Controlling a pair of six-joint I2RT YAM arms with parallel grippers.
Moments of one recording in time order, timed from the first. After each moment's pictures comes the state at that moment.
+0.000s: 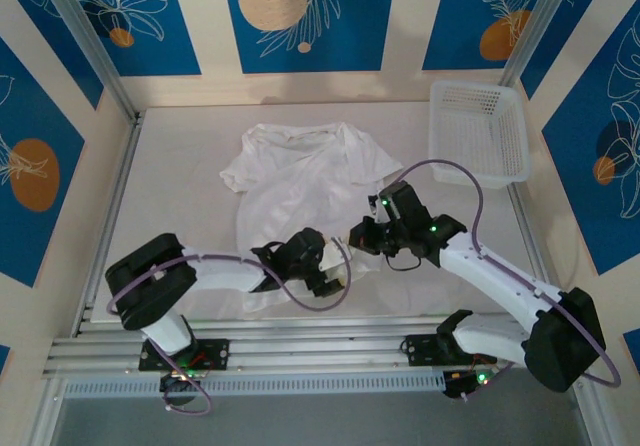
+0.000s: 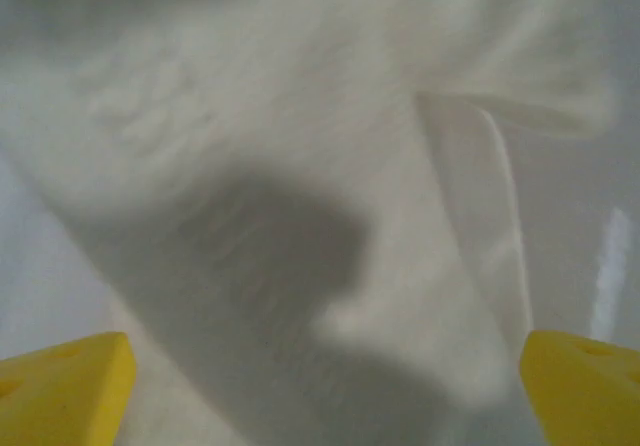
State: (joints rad) left arm -1.03 1.64 0.72 0.17 -0.01 0.23; right arm 0.59 1.12 0.78 -0.54 -0.38 0.84
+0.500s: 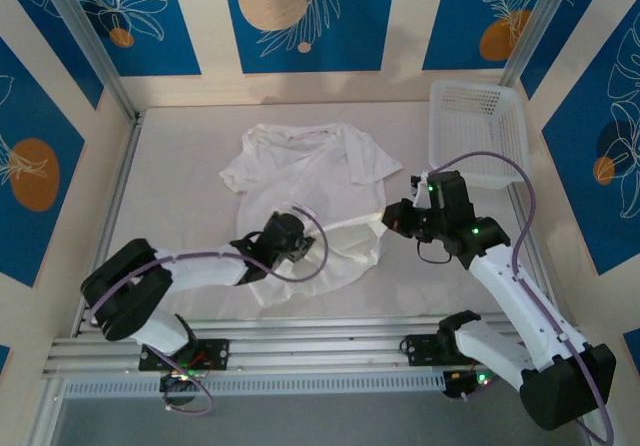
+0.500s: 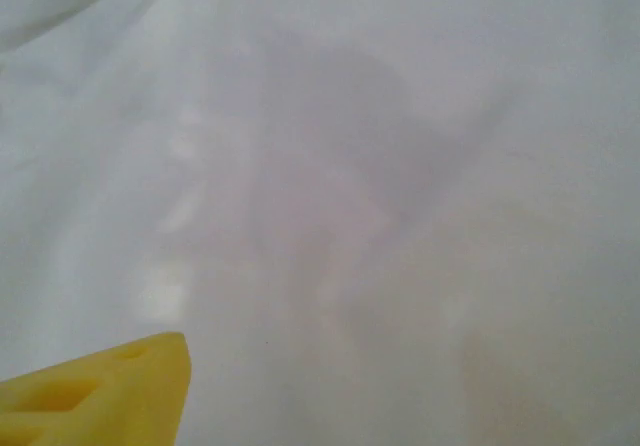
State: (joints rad) left arm -0.87 1.49 0.67 0.11 -0.42 -0.03; right arm 0.32 0.94 0.83 -0.66 -0.38 0.70
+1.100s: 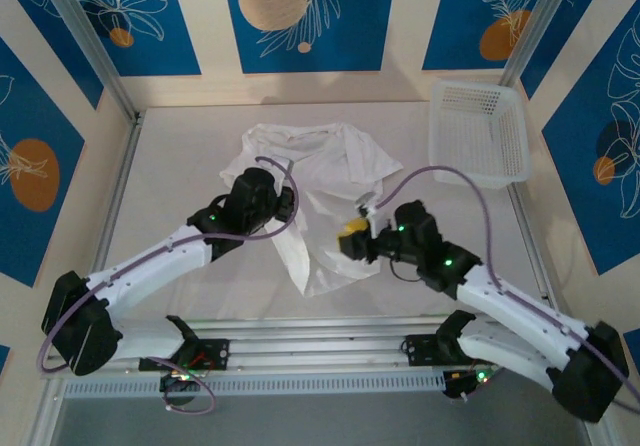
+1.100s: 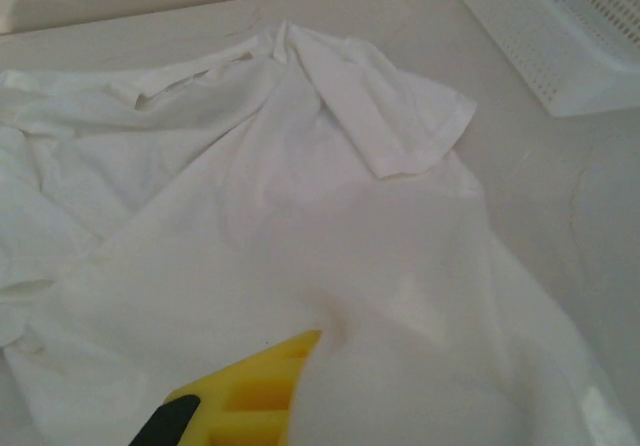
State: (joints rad) left arm -0.74 1.26 0.96 -0.22 -0.18 -0.27; right arm 0.77 0.92 0.57 -0.07 -0.26 0.15
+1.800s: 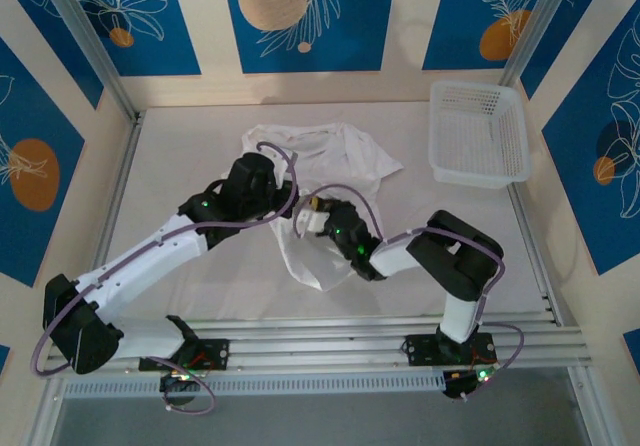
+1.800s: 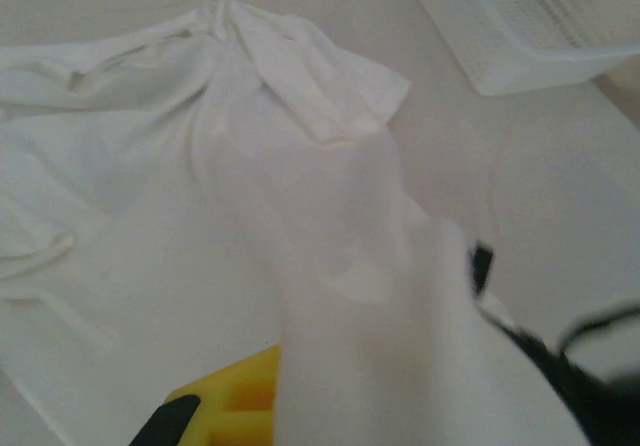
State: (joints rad) left arm -0.74 1.27 1.13 -0.44 -0.02 -0.31; right arm 0.82 1.80 0.65 0.98 0.42 -1.07
